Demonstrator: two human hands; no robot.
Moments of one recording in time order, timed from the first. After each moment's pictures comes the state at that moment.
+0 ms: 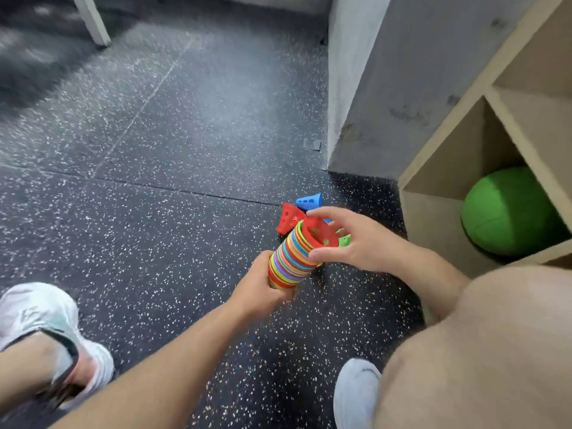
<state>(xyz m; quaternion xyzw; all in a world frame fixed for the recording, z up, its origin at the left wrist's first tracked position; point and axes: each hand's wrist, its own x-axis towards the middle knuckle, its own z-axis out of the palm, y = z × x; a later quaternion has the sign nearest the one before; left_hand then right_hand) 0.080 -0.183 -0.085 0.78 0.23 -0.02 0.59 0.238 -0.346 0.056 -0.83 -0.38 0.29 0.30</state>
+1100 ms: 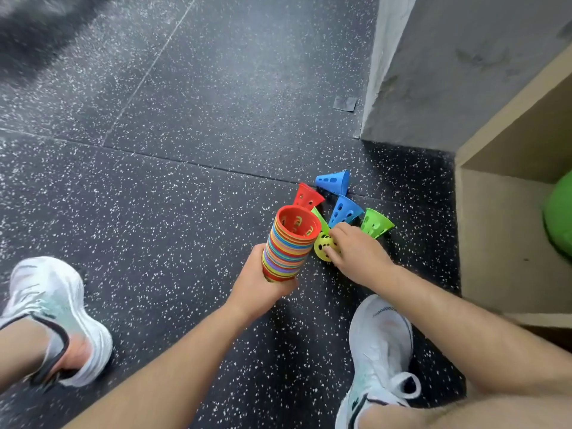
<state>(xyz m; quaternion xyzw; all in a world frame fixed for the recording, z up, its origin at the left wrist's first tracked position) 0.114 -0.187 -0.125 0.74 0.35 0.01 0.58 0.304 -0.337 -0.122 -0.88 -0.44 0.19 0.04</state>
